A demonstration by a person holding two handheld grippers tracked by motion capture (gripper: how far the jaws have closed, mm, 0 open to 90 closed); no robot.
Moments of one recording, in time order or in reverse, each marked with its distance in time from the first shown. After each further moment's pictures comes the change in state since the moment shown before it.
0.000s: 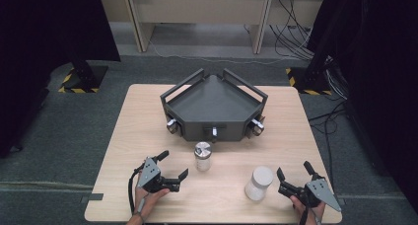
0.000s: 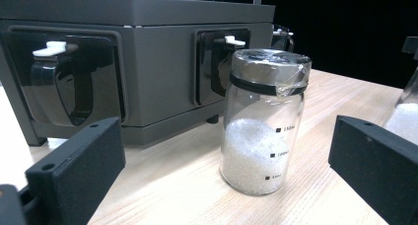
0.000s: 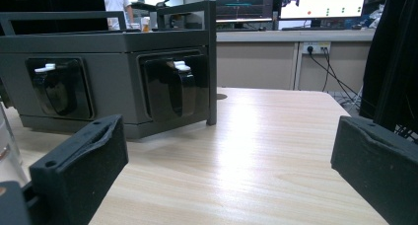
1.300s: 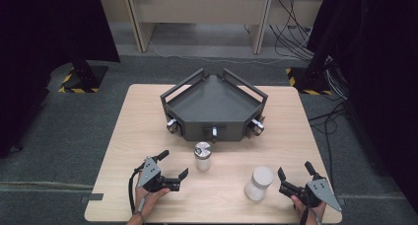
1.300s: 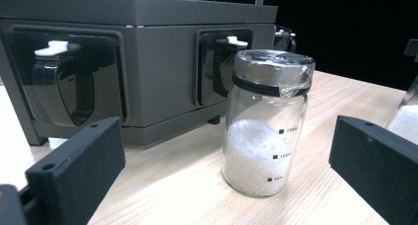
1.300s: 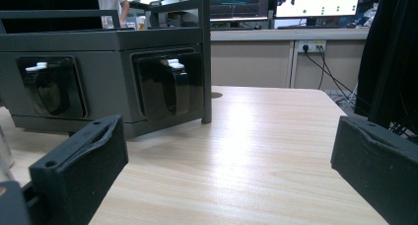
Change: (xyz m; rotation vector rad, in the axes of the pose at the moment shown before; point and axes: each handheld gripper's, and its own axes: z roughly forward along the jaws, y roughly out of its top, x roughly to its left) left arm 0.000 0.000 0.001 -0.003 0.004 -0.004; right arm 0.000 -0.001 0.000 0.002 -0.015 0.003
